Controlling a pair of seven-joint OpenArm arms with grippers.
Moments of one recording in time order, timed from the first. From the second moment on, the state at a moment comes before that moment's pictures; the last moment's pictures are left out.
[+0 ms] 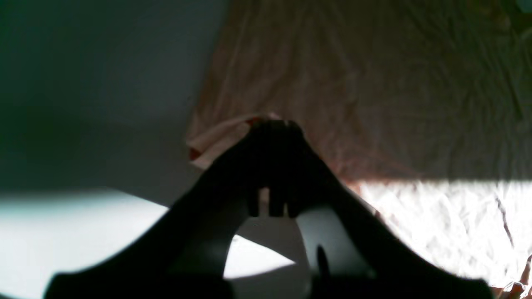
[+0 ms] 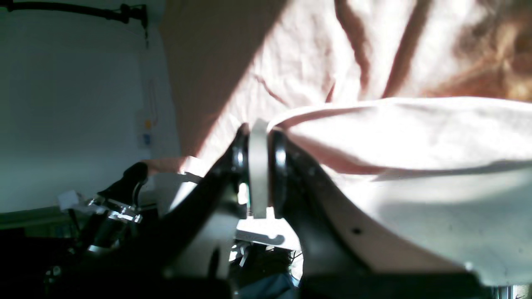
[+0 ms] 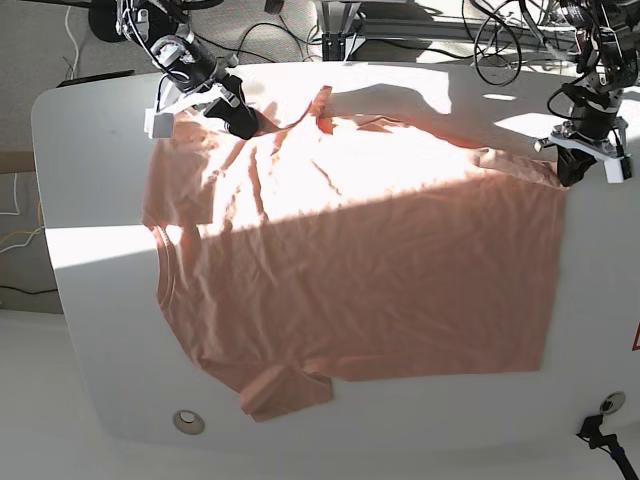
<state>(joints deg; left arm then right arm) 24.4 -16.8 -29.9 104.8 -39.7 -11.4 34.7 -35.0 7.7 10.3 112.7 68.9 3.7 -39.2</state>
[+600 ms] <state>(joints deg) 9.2 -16.7 -22.6 93.8 -31.8 -11.9 34.1 -10.8 12.5 10.4 94.2 68.9 4.0 -40.8</state>
